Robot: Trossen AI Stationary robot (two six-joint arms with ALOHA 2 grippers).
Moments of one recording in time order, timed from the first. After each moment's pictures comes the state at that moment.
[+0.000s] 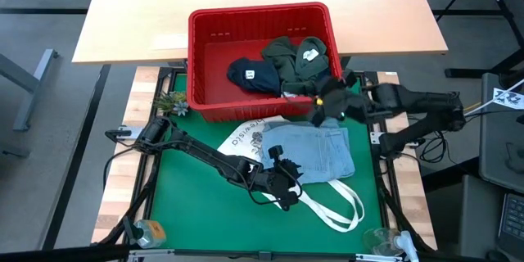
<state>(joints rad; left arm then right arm) -0.34 2.09 1.64 -0.17 -0.63 -0.28 0.08 1.36 1.60 -1.11 0.73 0.39</state>
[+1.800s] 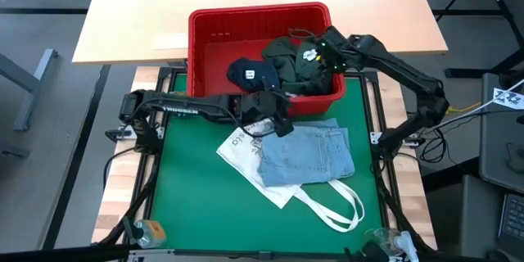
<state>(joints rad) 0.01 1.80 1.64 -0.33 -0.56 -0.05 -0.65 1.56 1.60 -1.23 0.24 0.09</state>
